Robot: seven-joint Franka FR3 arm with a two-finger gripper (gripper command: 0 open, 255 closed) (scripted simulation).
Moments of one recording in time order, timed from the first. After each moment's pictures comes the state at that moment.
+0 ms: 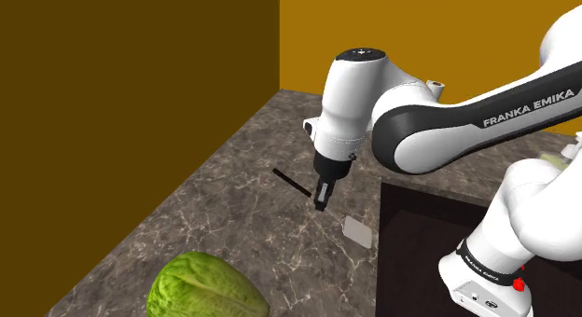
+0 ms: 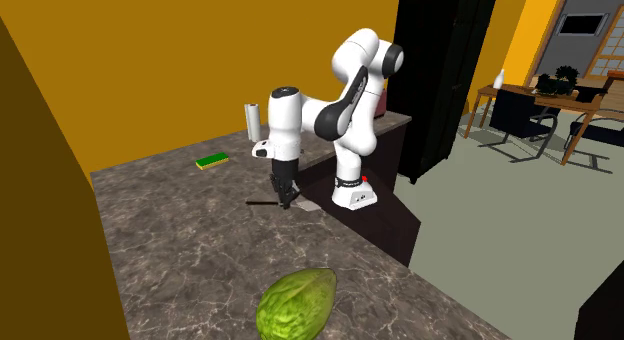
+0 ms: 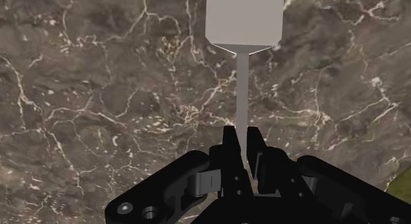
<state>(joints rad) 0.25 -0.35 0.44 -2.43 0.16 2.17 0.13</state>
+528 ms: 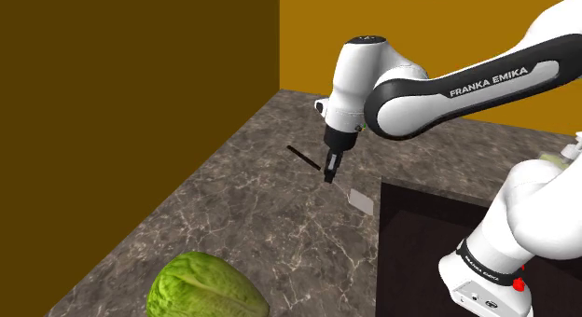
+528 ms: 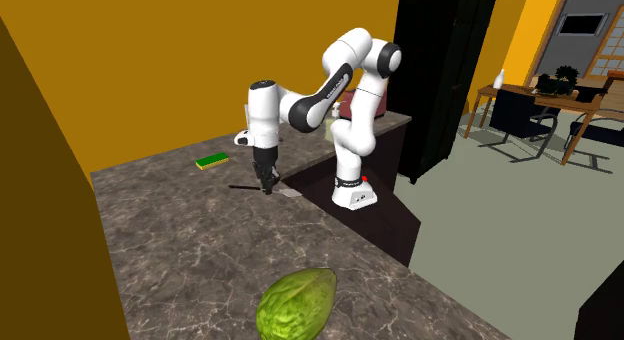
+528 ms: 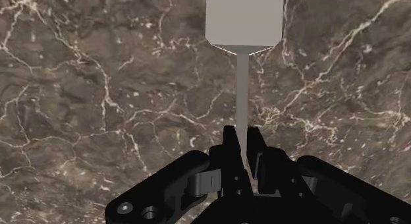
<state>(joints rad) 0.17 -0.37 0.30 -2.46 0.13 2.17 -0.07</state>
